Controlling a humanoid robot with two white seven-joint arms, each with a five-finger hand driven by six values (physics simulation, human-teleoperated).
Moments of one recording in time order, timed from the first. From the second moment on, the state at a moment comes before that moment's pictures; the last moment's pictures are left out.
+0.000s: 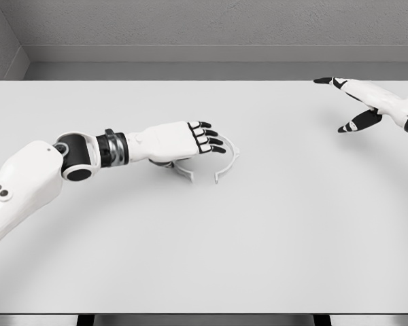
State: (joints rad) left arm -0.80 0.49 -0.96 -1.25 -0.82 -0.61 -0.08; right arm -0.67 -0.50 0.11 -0.89 0.48 -0.61 0.61
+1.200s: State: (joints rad) left arm -0.61 0.90 -0.50 -1.47 -0.09 -0.61 -0.61; right arm -0.65 -0.31 0.20 -0.86 0.46 -0.61 0.61
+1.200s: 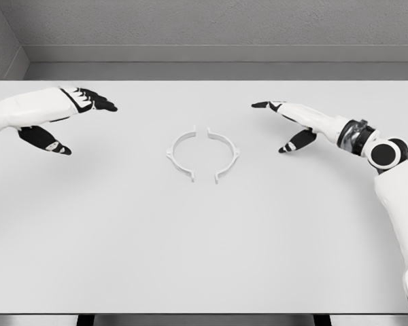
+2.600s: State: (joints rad) left arm -0.49 0.96 -0.49 -1.55 -0.07 -0.61 -0.61; right arm -0.61 -0.12 0.19 -0.87 0.42 -0.61 0.61
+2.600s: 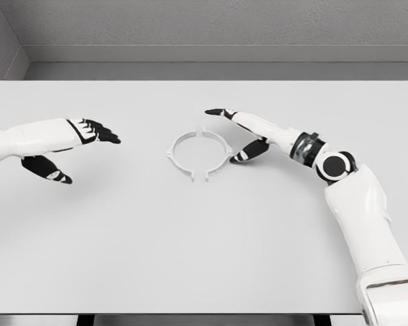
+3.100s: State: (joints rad) left arm -0.49 0.95 -0.49 -1.54 -0.07 -0.61 -0.61; right arm -0.60 -0.11 0.21 -0.87 0.42 -0.61 0.61
